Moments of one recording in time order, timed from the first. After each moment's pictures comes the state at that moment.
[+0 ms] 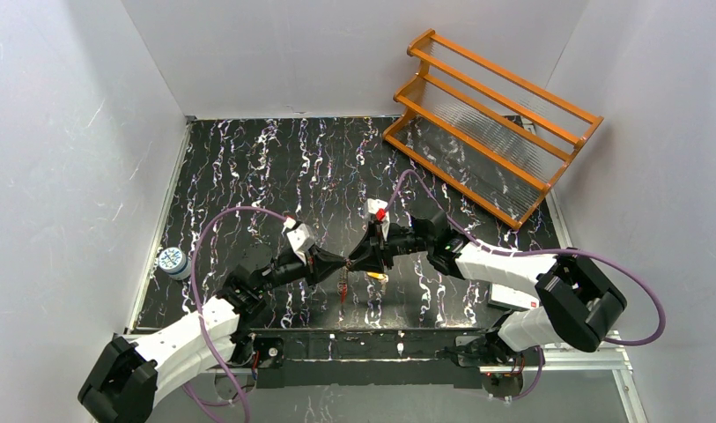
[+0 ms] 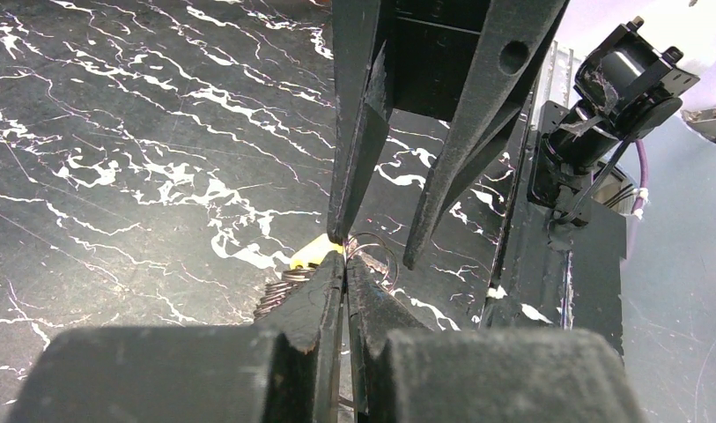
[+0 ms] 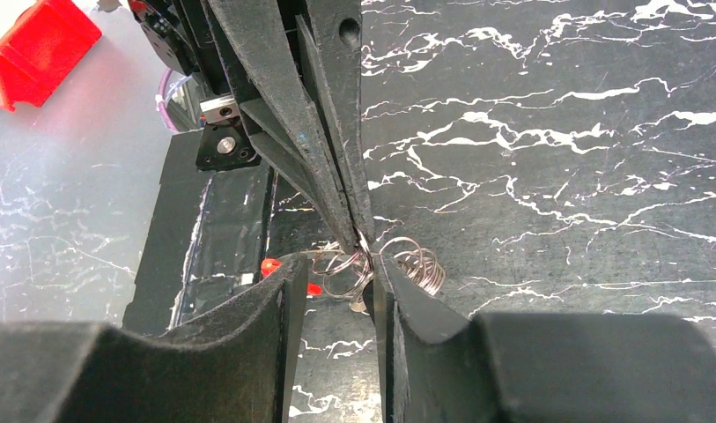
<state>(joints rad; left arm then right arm) -0.65 0.81 0.18 0.54 0.53 -0.20 0.82 1.38 0.63 0.47 -0.85 0.04</state>
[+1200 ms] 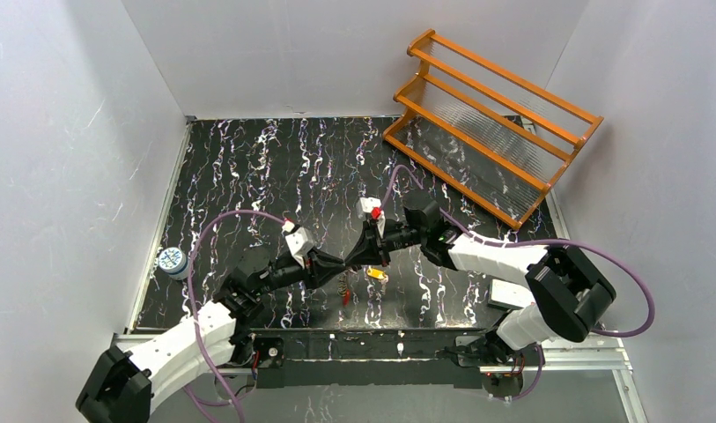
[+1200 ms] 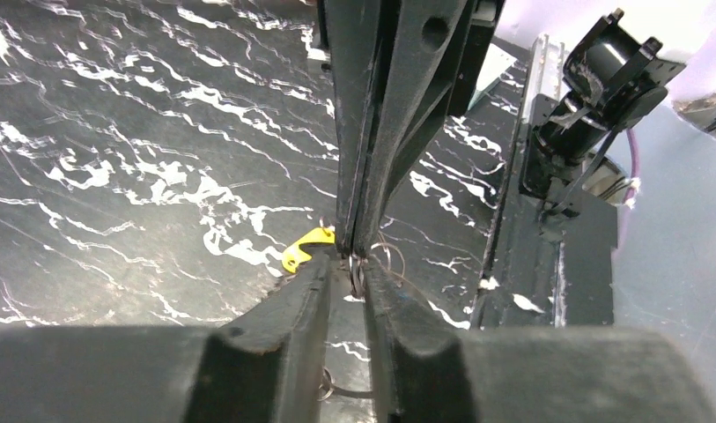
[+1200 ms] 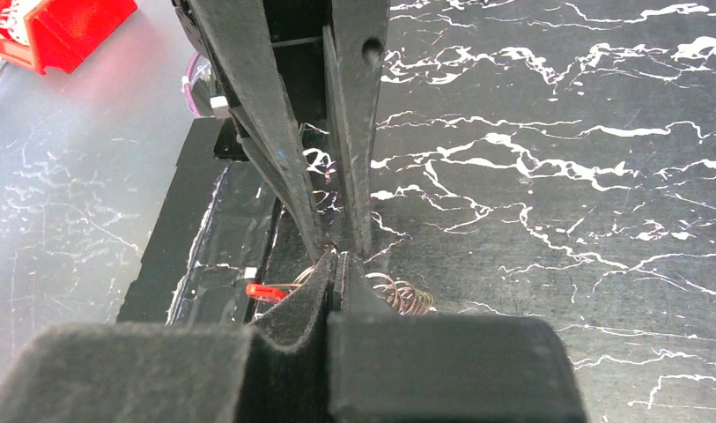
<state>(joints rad) -0.66 0.76 0.17 0.50 0.55 -0.18 0.81 1.45 0.72 0.43 -0.97 -0.04</state>
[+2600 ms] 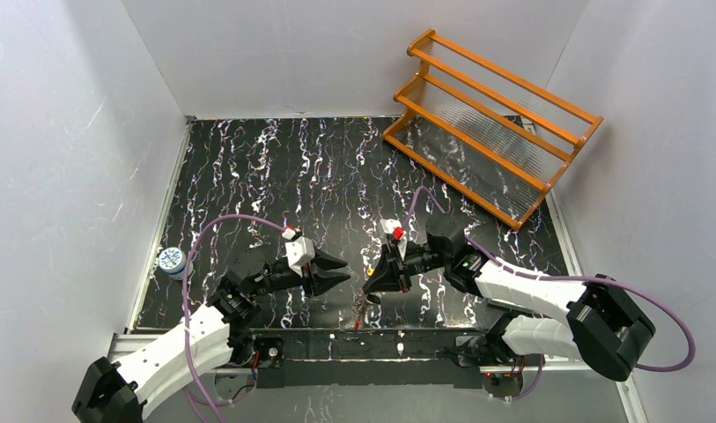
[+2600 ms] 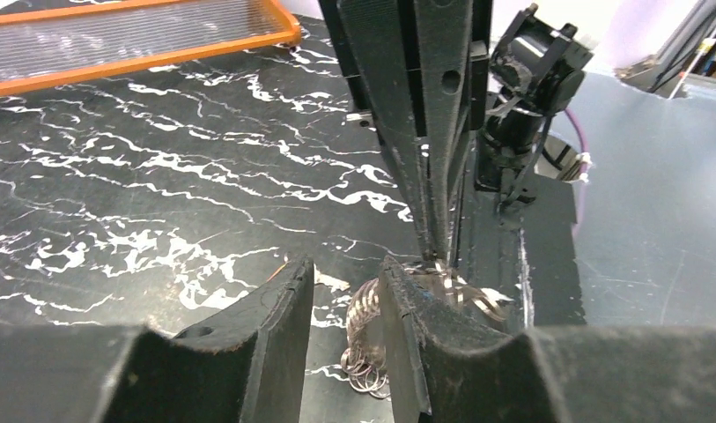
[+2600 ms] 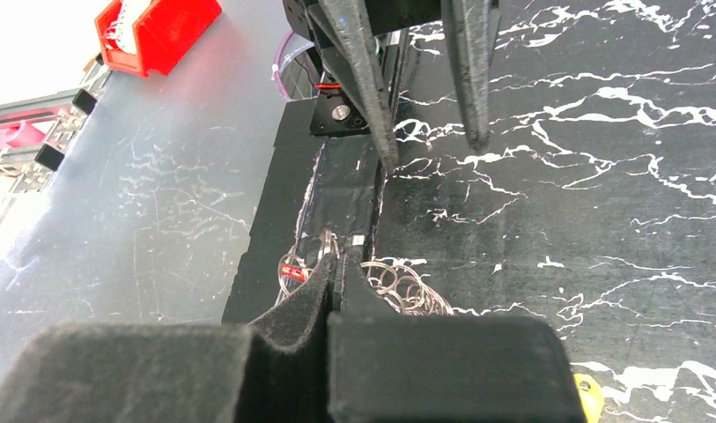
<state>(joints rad) -0.70 0.64 0.22 0.40 0.62 -0.09 0.84 1.18 0.49 0.43 -1.00 0.11</state>
